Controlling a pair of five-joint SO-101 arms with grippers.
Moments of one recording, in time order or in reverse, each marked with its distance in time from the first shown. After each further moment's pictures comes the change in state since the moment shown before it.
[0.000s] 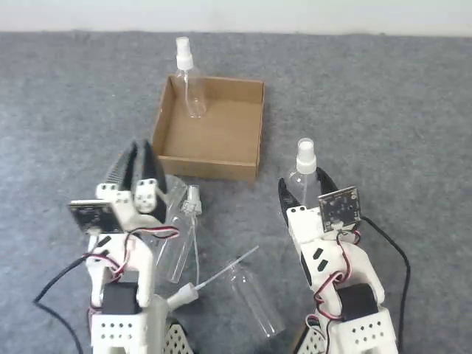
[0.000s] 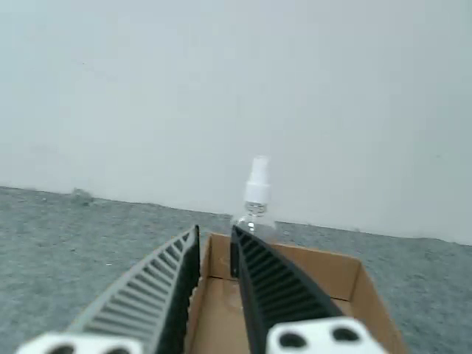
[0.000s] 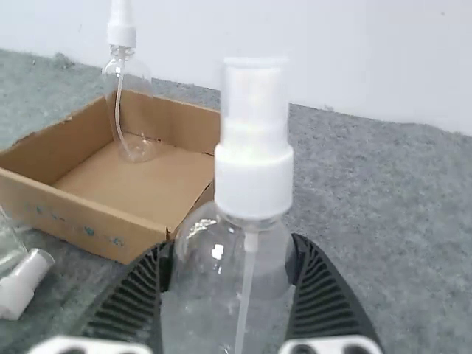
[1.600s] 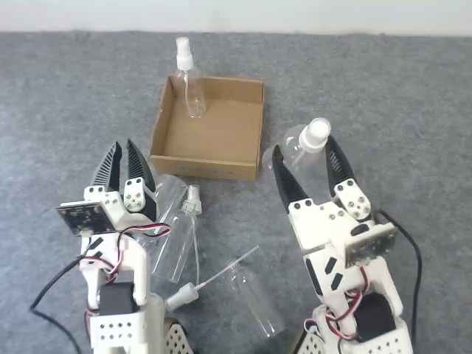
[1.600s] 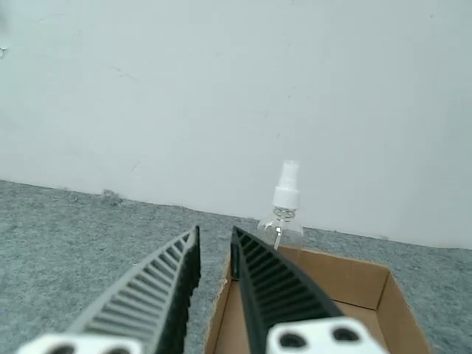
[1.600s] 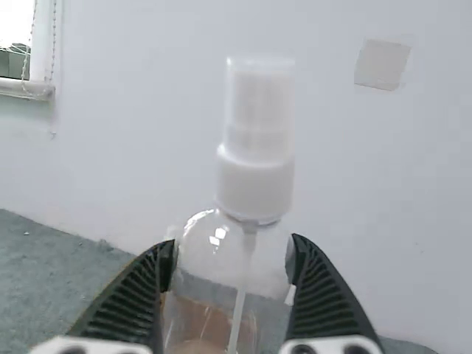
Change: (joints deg) left arm -4.3 0.0 0.0 0.0 -0.3; right arm -5.4 2.9 -18.7 -12.0 3.7
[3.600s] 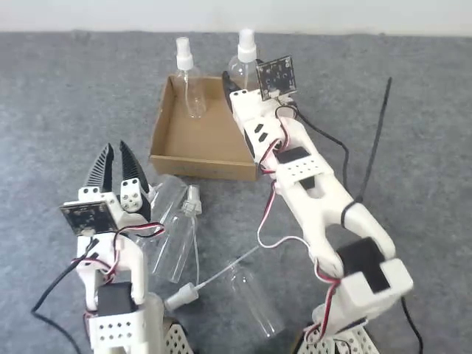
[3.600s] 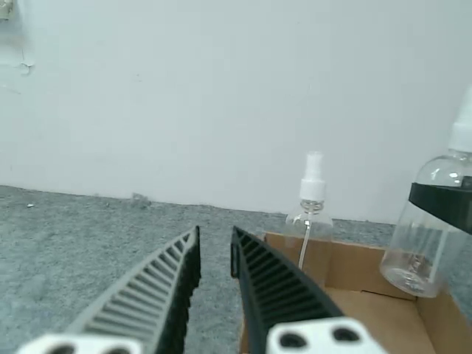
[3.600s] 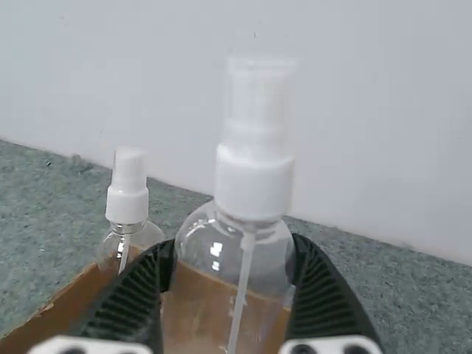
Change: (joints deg) left arm -2.5 0.0 0.0 0.7 -5.4; right arm -0.5 106.7 -50.4 -37.5 -5.5
